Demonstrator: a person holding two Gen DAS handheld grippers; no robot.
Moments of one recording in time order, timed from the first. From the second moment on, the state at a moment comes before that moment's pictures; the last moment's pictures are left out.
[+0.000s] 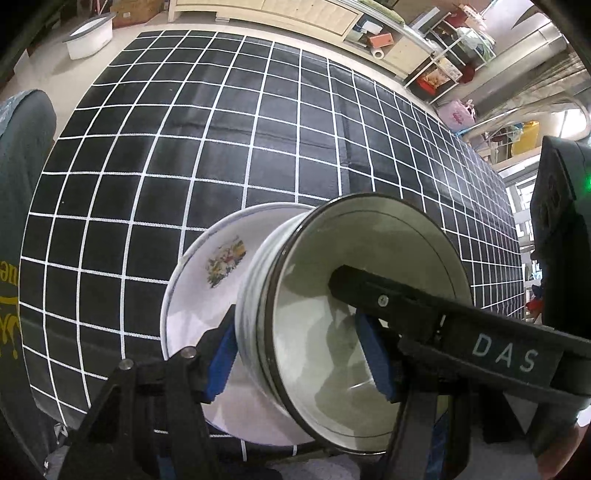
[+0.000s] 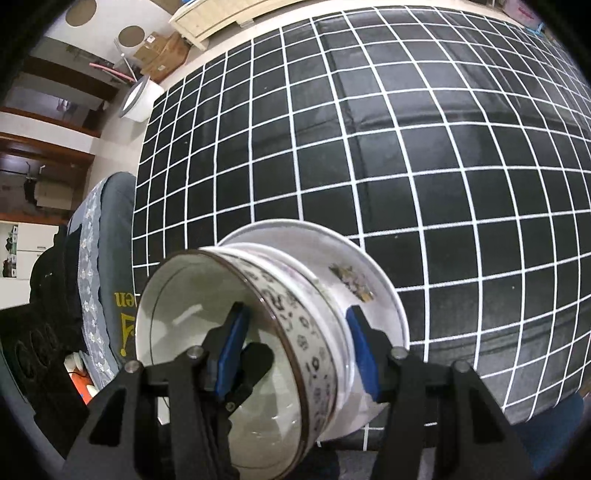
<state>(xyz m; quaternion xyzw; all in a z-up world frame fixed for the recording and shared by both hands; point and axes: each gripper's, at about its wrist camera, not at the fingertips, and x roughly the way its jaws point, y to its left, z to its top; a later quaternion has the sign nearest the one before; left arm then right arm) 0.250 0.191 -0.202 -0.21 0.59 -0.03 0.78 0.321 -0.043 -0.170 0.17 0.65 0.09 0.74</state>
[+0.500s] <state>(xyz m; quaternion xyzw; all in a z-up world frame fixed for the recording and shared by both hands) 0.247 0.187 -0.208 -0.21 0.59 -0.04 0.78 0.321 -0.053 -0.181 0.17 0.65 0.10 0.74</state>
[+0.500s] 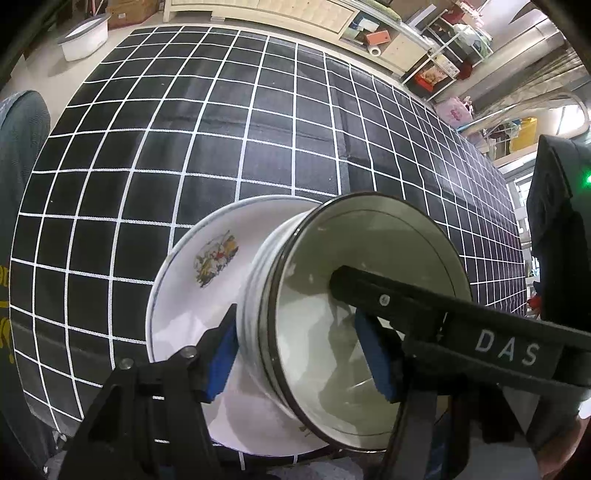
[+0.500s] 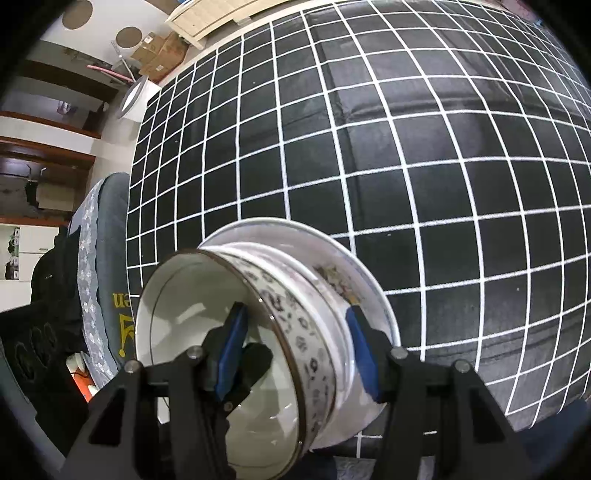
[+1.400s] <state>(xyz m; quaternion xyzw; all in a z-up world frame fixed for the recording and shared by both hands) 0.181 0.183 -0.087 -0.09 0.39 0.00 0.92 0.254 -0.069 -0.063 0.04 0.37 0.08 0.92</state>
